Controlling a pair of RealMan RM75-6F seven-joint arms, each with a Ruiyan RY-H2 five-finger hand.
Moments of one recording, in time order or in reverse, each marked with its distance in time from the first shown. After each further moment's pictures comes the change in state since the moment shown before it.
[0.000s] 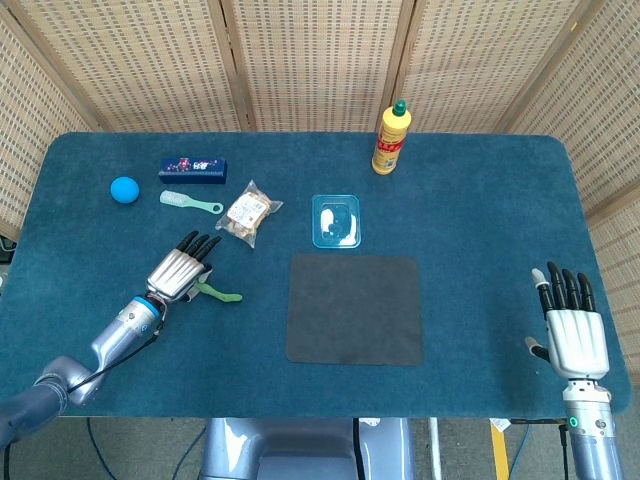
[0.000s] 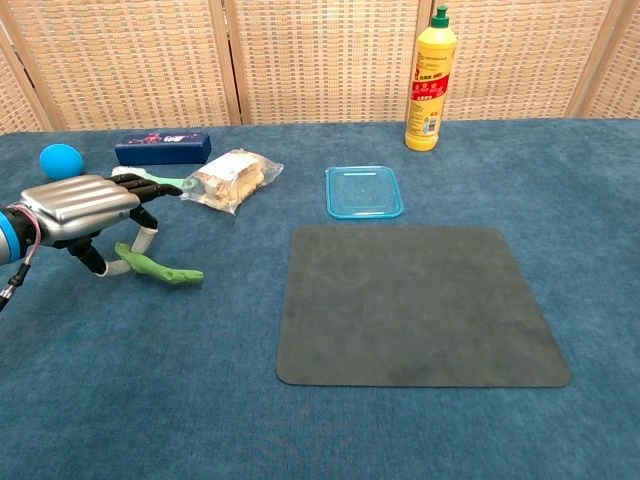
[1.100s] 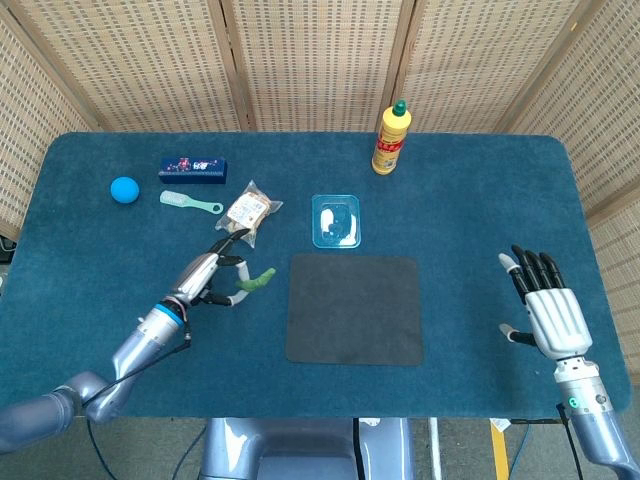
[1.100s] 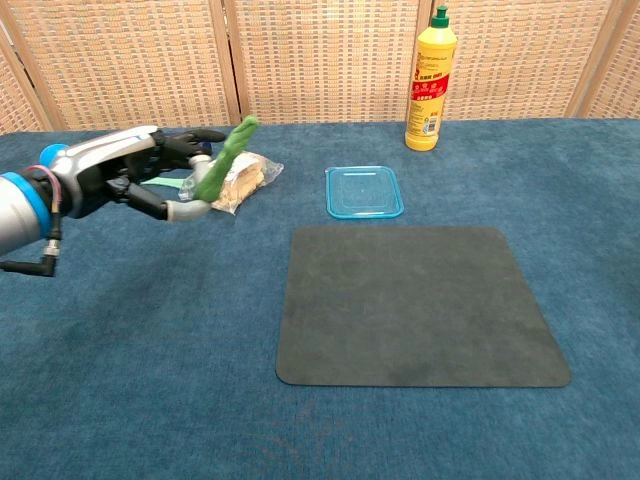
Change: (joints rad) left arm 0.009 0.091 -0.147 -0.465 -0.113 0.042 -0.601; right arm 0.112 0.105 0.005 0.000 -0.126 -0.131 0.355
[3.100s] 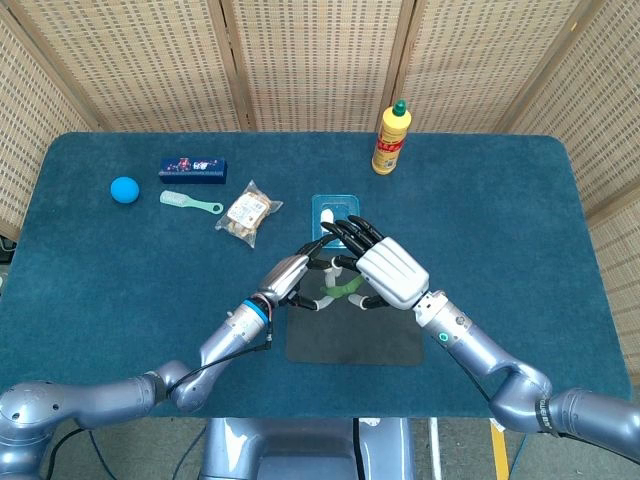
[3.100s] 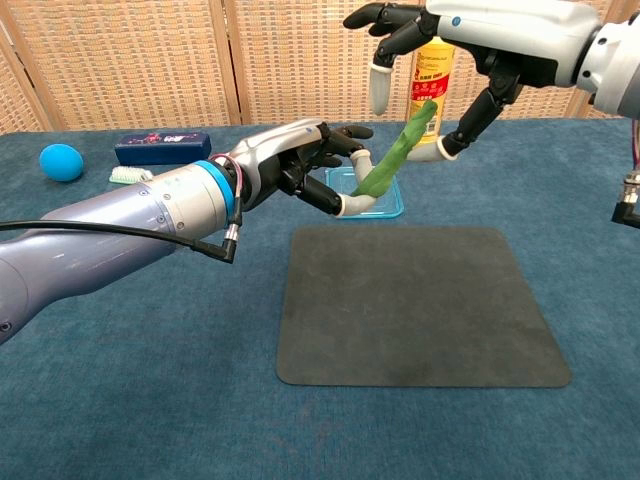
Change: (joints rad) left arm -0.214 -0.234 -0.171 -0.006 -0.186 -0.160 0.234; right arm 0.515 -0.155 0.086 -0.014 -0.095 -0.290 0.122
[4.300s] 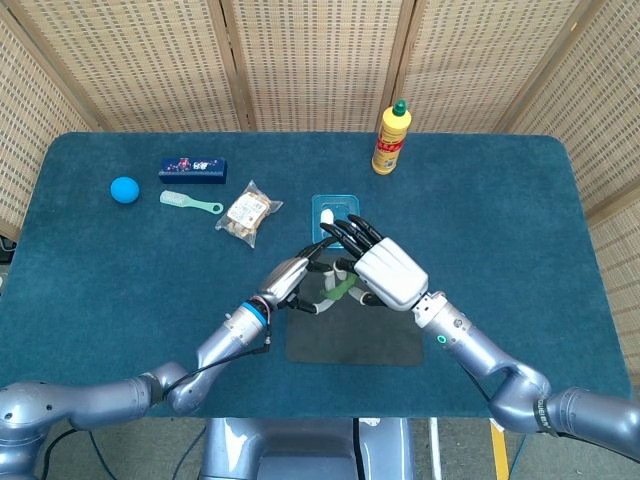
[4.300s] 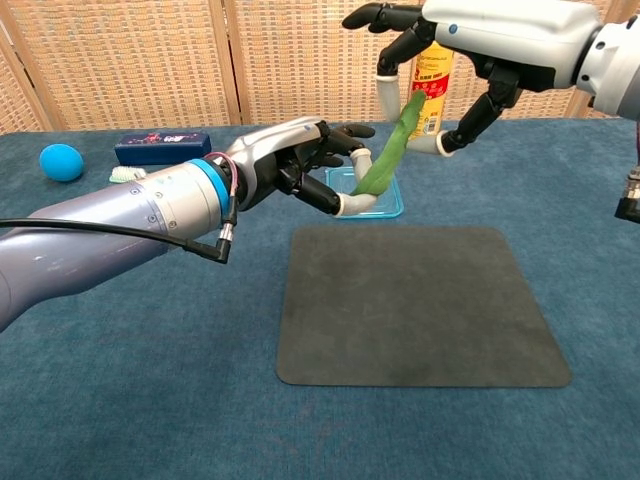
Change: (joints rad) left arm 0.009 0.025 0.008 -0.040 0.009 0.004 -0.007; right arm 0.019 -0.001 -0.033 0.006 0.009 0.038 -0.116
